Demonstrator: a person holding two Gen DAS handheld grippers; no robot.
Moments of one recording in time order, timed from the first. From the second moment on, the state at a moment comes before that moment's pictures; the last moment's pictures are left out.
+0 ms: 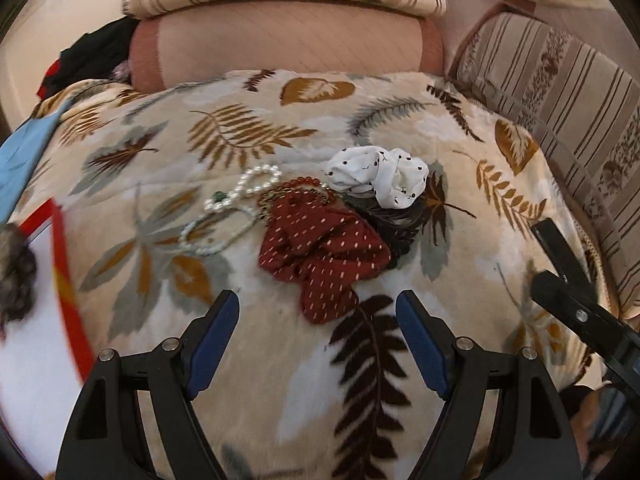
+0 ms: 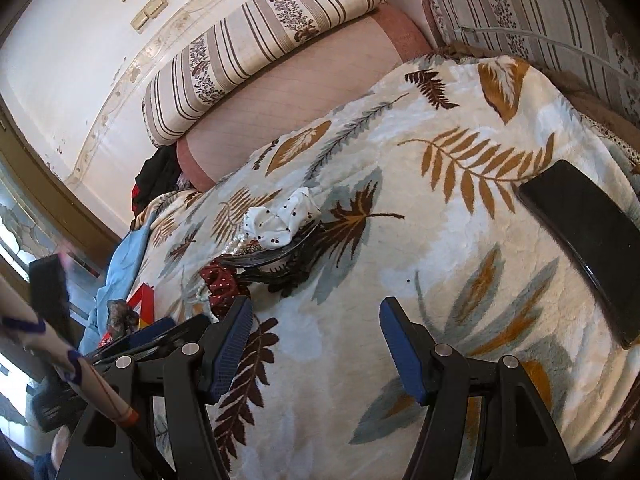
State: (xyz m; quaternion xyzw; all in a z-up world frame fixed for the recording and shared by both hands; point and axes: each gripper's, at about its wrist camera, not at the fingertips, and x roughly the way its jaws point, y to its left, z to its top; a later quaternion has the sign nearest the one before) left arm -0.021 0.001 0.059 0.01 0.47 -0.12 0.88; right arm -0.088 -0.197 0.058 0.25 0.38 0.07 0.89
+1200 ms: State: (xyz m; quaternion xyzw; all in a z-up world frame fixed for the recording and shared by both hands) left arm -0.013 0.032 0.065 -0.03 0.42 -0.13 0.90; right arm 0.060 -0.125 0.047 0.09 0.43 0.08 0.90
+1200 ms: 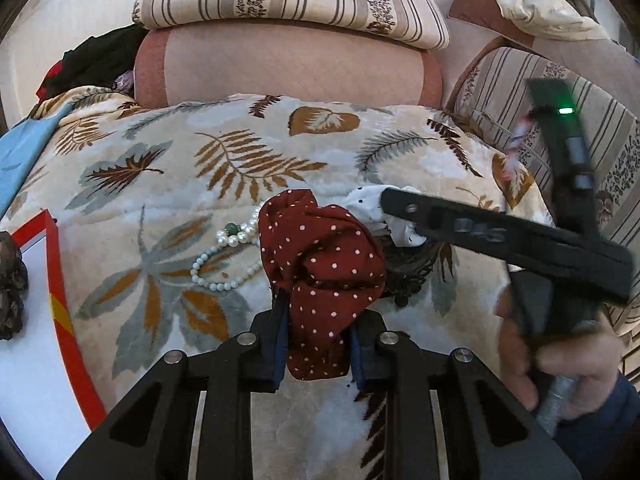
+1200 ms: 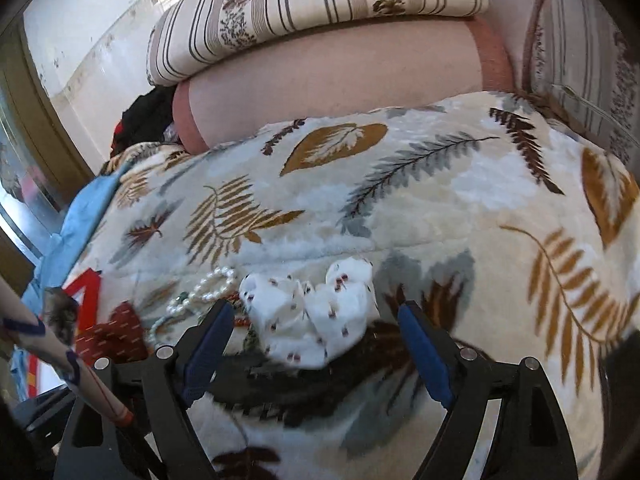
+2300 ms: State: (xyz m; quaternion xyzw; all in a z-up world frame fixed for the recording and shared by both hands) left arm -0.104 0.056 0.111 0.00 0.37 -0.09 0.93; right arm -0.110 -0.109 0.101 0.10 0.32 0.12 0.93
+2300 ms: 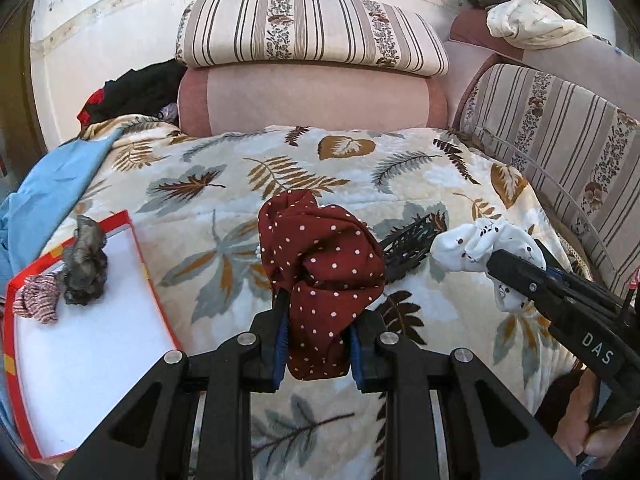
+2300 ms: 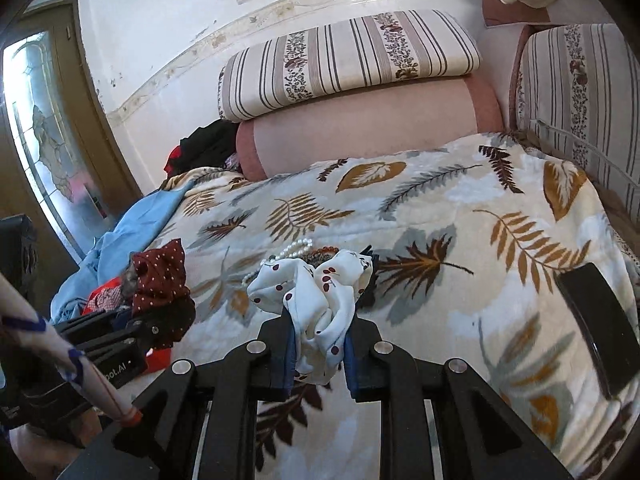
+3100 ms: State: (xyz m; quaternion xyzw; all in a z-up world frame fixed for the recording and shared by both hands) left arm -0.145 0.102 0.132 -0.01 0.34 -0.04 0.94; right arm -0.147 -0.063 0.136 0.06 0.31 0.16 0.93
